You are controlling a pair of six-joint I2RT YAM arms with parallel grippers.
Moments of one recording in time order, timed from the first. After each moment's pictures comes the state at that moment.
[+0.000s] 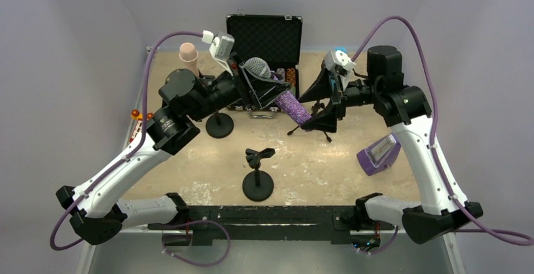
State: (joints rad) left arm -0.83 1.13 1.35 0.01 0.24 -0.61; right arm 0.30 1.18 1.51 -0.79 -1.24 -0.28
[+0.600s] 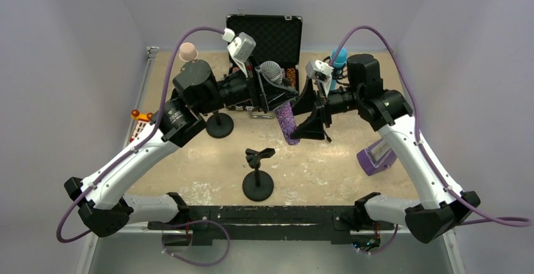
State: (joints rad) left arm -0.83 1.22 1.46 -0.12 0.38 -0.47; right arm 0.43 1.21 1.43 -0.77 -1.20 -0.22
